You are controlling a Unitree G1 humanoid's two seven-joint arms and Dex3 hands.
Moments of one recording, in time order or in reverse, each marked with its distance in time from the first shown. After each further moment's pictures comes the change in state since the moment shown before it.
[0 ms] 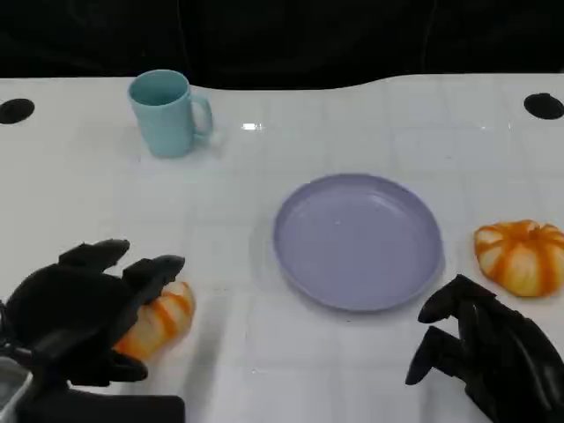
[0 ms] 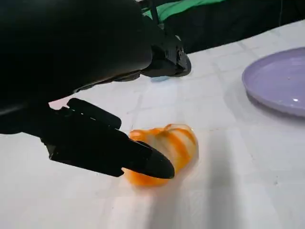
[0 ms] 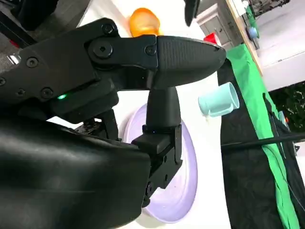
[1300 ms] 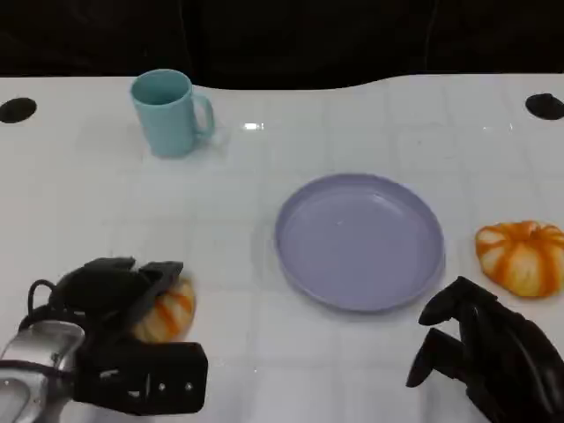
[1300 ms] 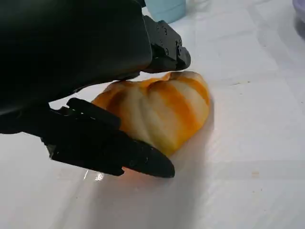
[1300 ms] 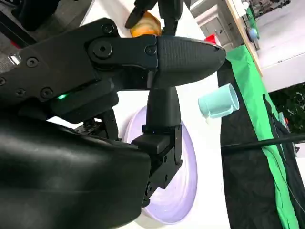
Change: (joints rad) left arm -0.362 -0.065 -0.254 0.709 -0.047 0.008 0.240; right arm 0.013 -0.002 0.002 -0.016 -0.001 0.001 -0.002
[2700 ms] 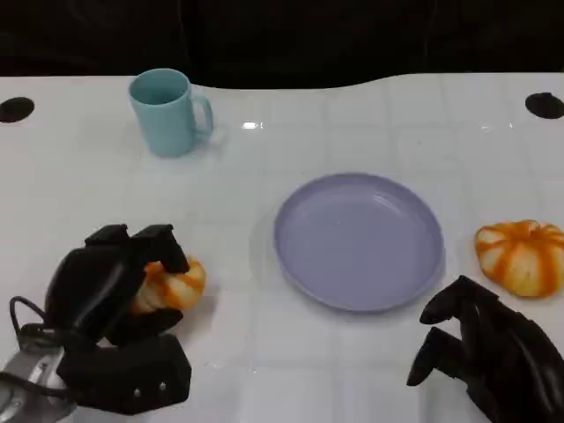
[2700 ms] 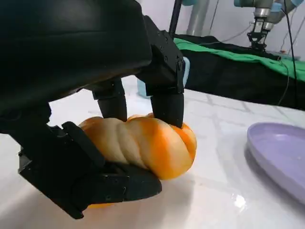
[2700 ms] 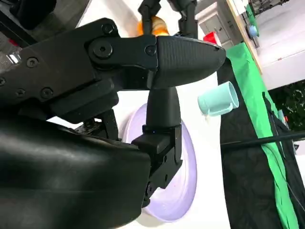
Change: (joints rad) left arm -0.088 -0.050 0.025 0.369 -0.237 -0.468 0.575; right arm 0.001 0.002 -0.003 0.000 0.000 -0.003 -0.006
